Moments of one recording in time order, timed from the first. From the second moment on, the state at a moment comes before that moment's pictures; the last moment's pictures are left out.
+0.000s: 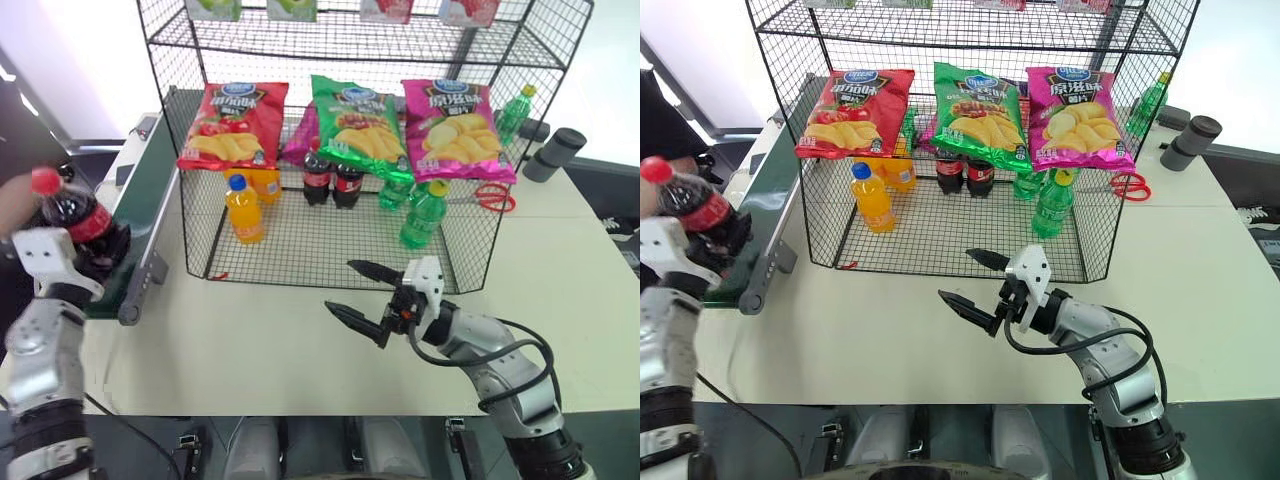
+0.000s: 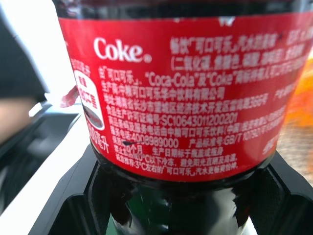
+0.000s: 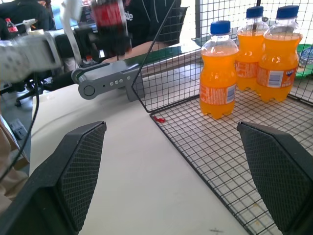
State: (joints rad) left arm -0.13 0.63 0.48 0.08 -0.49 0.07 -0.54; right arm -0.07 -0.41 0.14 -0.40 0.47 0.32 0.76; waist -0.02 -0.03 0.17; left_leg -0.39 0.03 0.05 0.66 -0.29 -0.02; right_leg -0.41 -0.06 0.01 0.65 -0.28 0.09
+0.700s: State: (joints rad) left arm -0.30 0.48 -0.17 -0.13 -0.42 0.23 -0.96; right arm -0.18 -0.37 0.16 -0.40 0.49 0.38 0.73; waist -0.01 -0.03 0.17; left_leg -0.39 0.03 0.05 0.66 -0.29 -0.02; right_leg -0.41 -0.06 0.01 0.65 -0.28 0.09
